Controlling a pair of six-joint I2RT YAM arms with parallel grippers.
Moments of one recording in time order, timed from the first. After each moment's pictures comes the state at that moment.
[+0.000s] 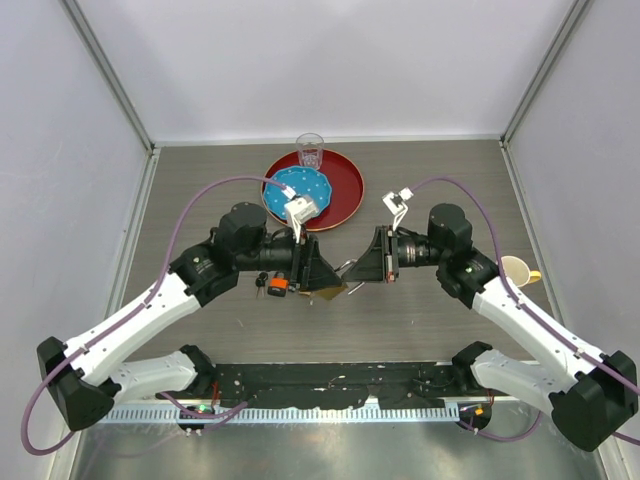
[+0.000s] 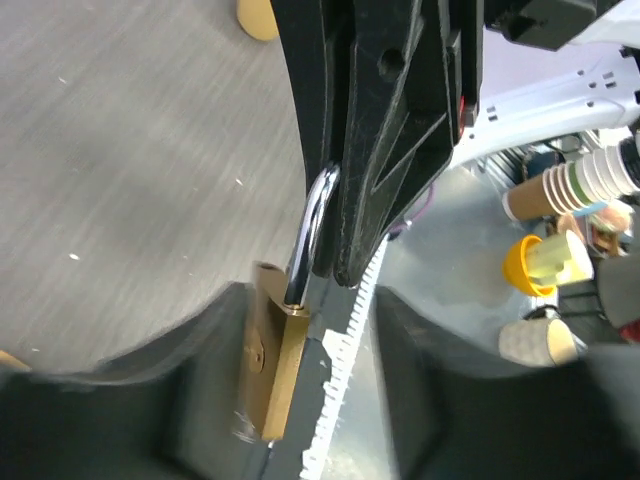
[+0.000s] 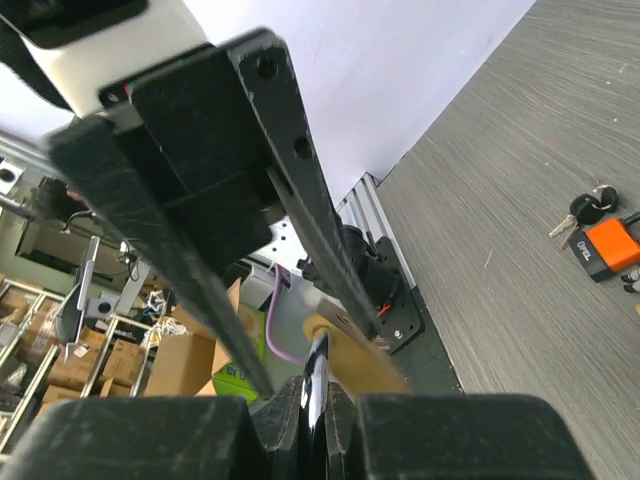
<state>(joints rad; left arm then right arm) -0.81 1.07 1.03 -0.34 0.58 -0.43 0.54 0.99 0.76 0.08 -1.02 0.77</state>
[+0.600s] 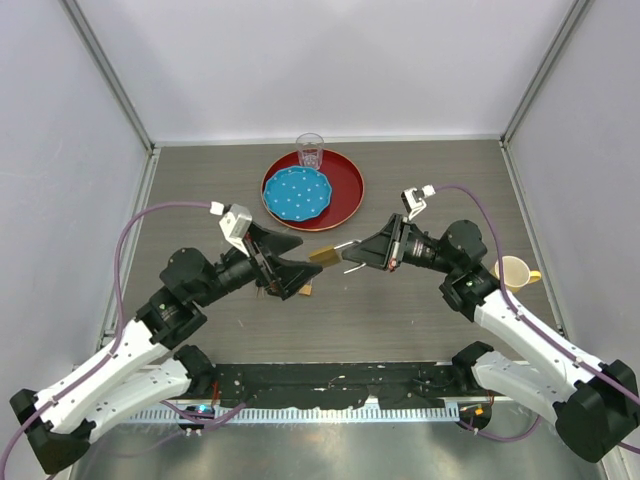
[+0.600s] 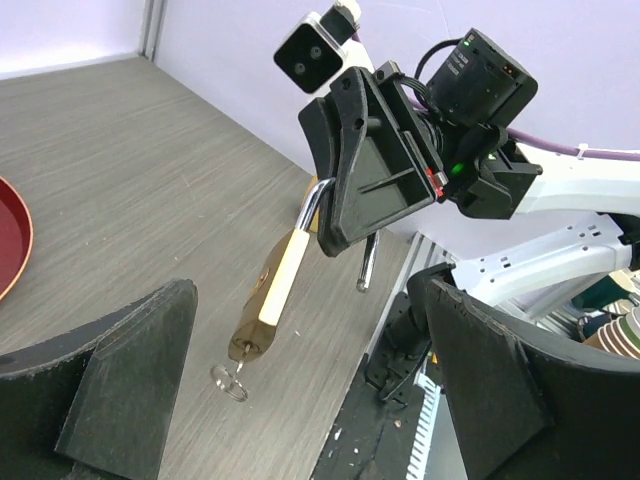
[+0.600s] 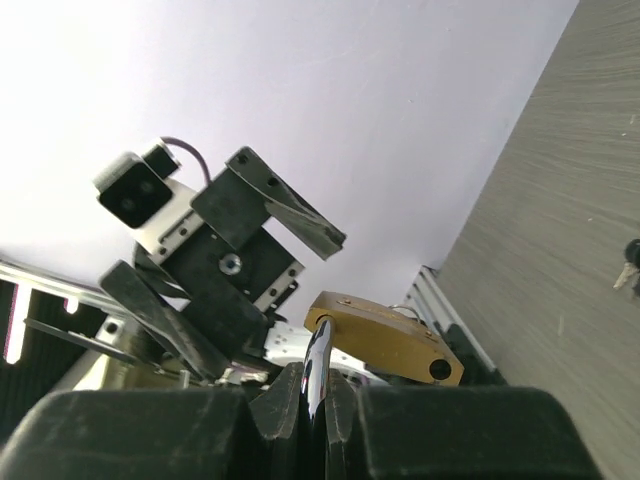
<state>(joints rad) -0.81 0.70 0.75 0.07 0.26 -0.47 0.54 0.92 0.63 0.41 -0.77 1.23</state>
